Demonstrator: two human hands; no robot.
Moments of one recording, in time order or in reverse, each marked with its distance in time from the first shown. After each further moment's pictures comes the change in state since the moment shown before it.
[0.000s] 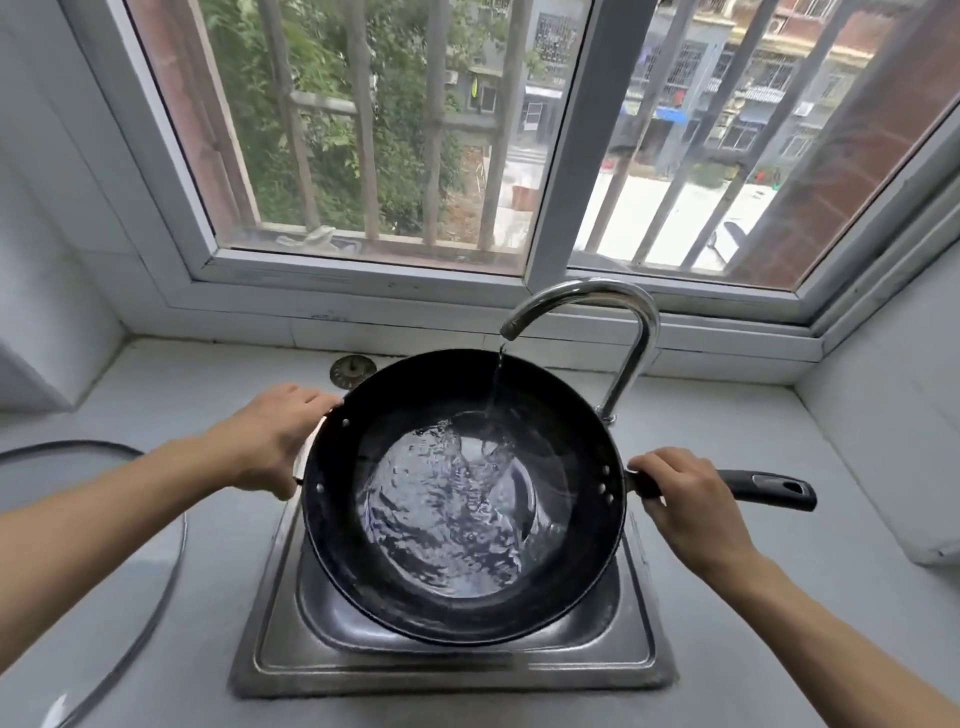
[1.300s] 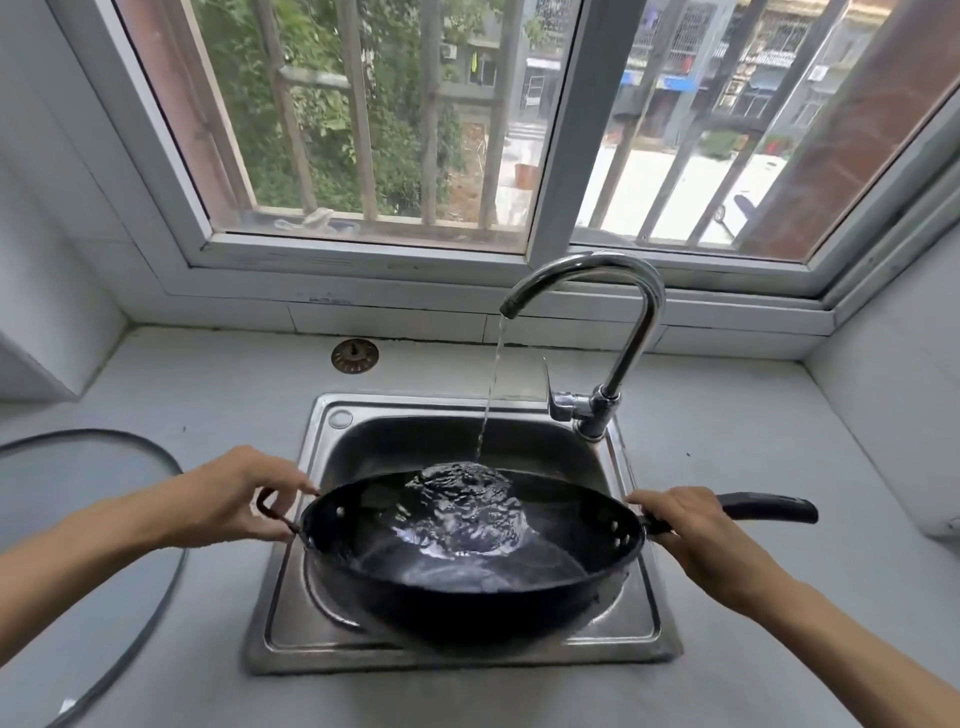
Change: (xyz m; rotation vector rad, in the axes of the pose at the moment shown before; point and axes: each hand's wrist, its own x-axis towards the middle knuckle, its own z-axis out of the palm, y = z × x) left_hand -0.058 -0.020 0.053 -0.488 0.051 0.278; right_hand -0.054 0.021 0.013 0.165 -0.310 -0.110
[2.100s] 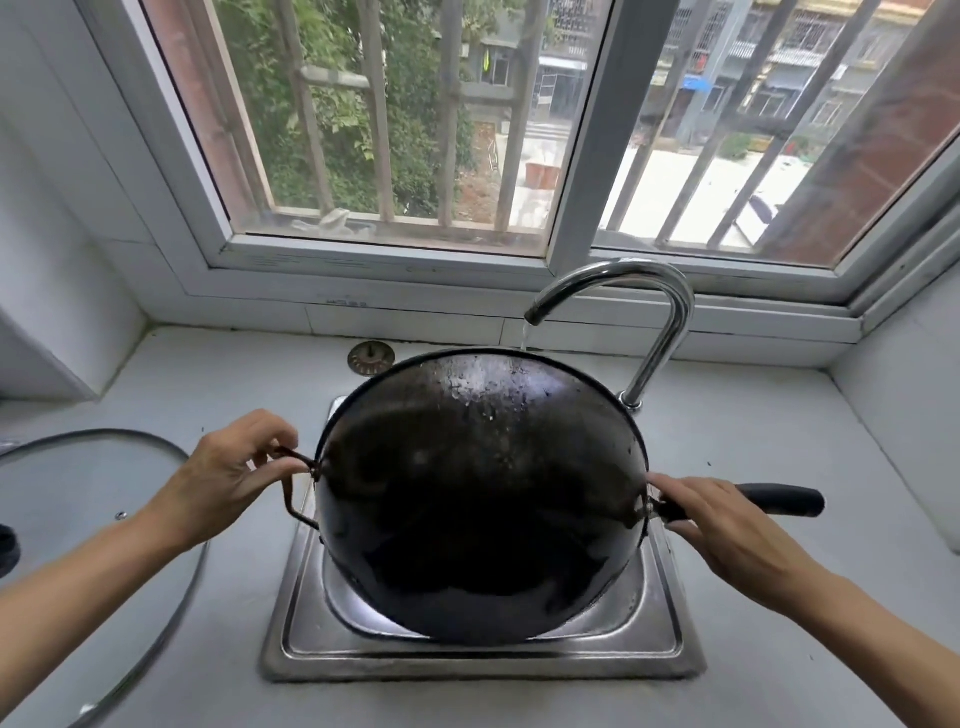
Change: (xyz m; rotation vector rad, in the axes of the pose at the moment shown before) left_hand 0.001 -0.009 0.001 -0.043 0.608 0.039; right_hand 0.017 0.000 -0.019 -0.159 0.072 -0.205
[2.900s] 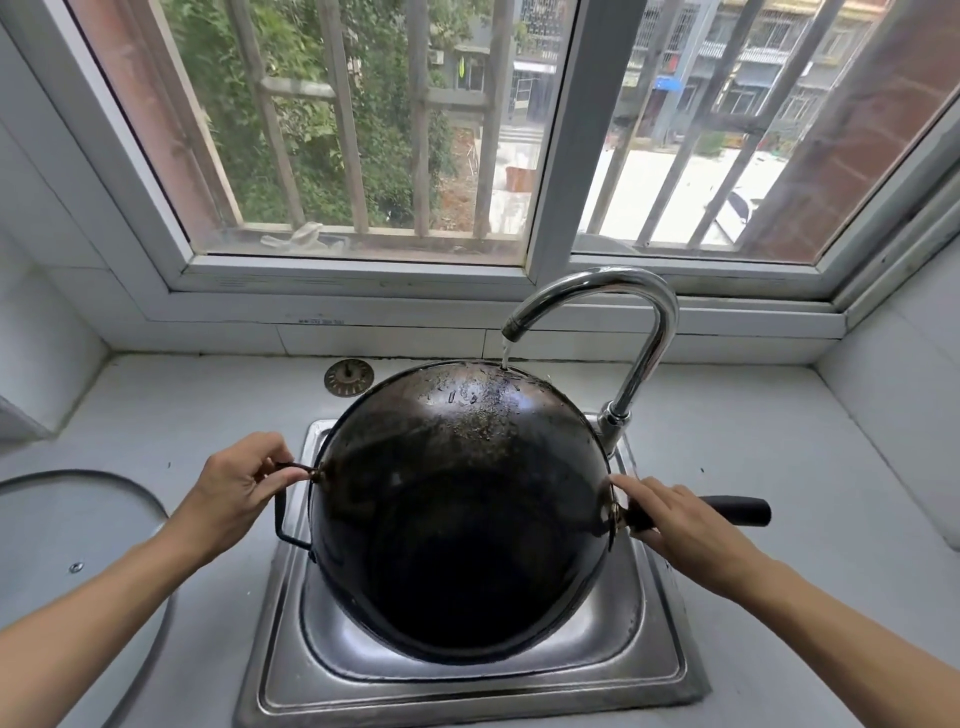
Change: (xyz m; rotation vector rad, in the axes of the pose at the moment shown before) left_hand 0.024 -0.029 0.039 -0.009 -0.002 -0.231; right_hand 0.025 0.015 0.044 0.069 -0.148 0.175
